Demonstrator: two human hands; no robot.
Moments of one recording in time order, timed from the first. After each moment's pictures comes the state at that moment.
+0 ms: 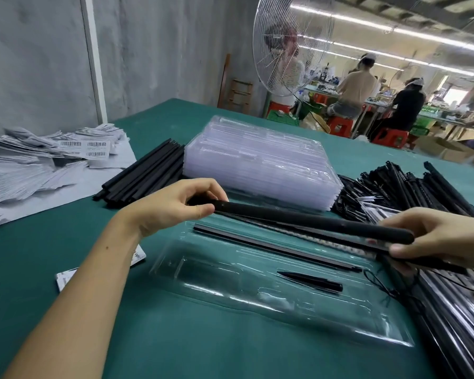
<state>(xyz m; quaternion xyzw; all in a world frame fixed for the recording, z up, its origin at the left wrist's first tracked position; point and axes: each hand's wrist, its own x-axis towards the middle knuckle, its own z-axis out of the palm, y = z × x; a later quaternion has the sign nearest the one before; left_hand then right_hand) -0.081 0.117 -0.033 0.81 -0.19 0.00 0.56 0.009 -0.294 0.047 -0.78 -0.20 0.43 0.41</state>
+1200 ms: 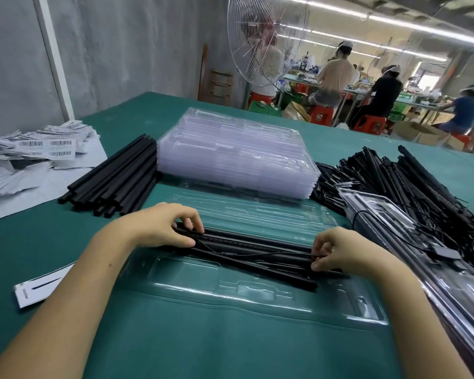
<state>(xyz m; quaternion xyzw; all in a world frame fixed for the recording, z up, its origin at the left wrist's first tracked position) -0.056 0.108 -0.068 0.94 -0.11 -0.10 0.29 -0.018 -0.236 -0.042 -0.98 -0.13 0.13 0.12</state>
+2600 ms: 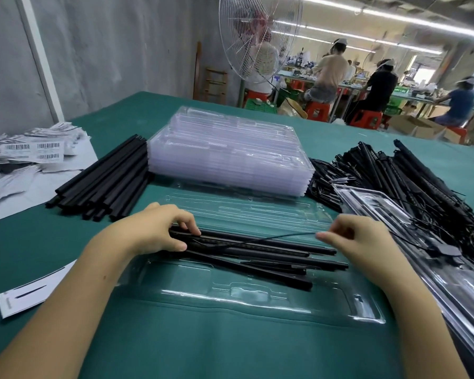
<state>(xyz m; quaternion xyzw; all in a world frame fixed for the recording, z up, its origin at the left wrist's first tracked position) -0.064 0.089 -0.060 0.96 -0.08 -0.09 0.25 -0.044 -0.249 -0.036 -0.94 -0.15 -0.11 0.29</state>
